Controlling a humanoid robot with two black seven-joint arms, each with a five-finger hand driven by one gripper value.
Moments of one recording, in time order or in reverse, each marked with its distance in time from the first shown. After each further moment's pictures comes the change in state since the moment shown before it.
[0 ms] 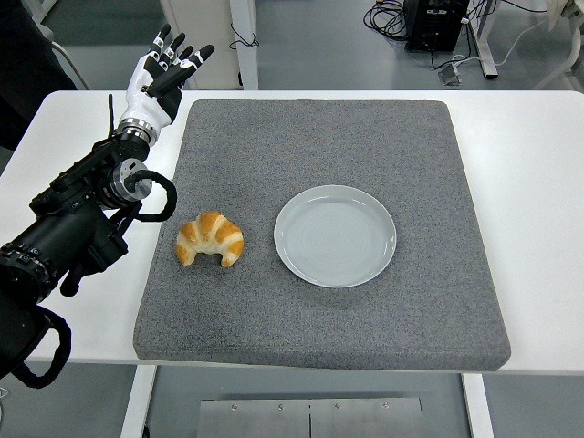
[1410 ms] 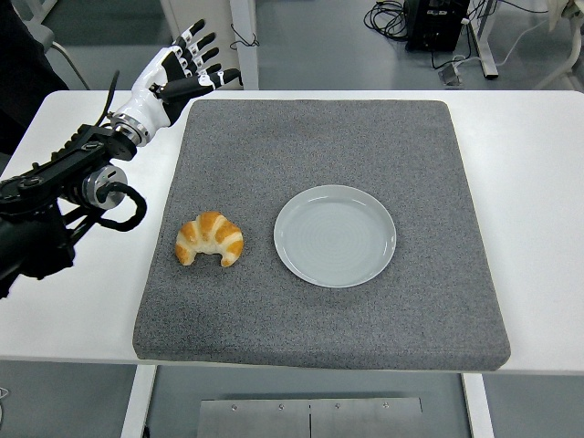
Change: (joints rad) left arm 0.007 0.285 0.271 -0.411 0.156 0.012 -0.001; right arm 0.000 0.000 0.000 0.000 0.000 0.000 0.000
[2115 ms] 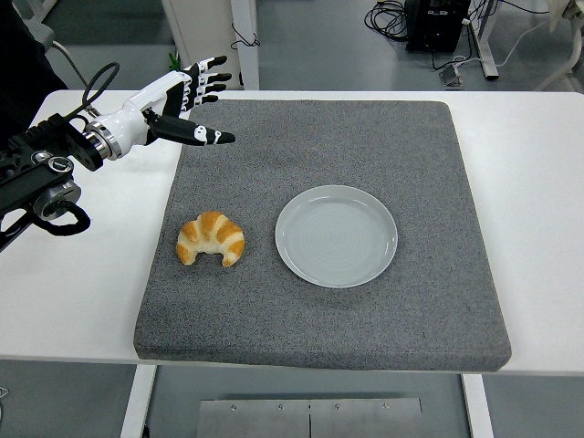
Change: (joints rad) left arm -0.010 0.206 0.100 -0.236 0.414 0.000 0.069; right arm 0.000 0.000 0.000 0.000 0.000 0.000 0.001
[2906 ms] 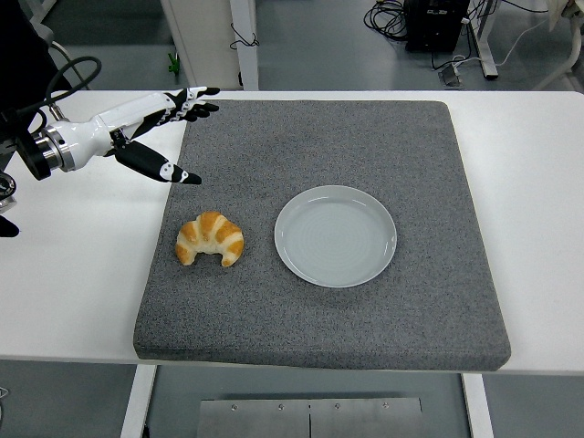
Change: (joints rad) left arm -0.060 0.259 0.111 -0.299 0.246 -0.011 0.009; right arm 0.000 0.000 0.000 0.000 0.000 0.000 -0.001
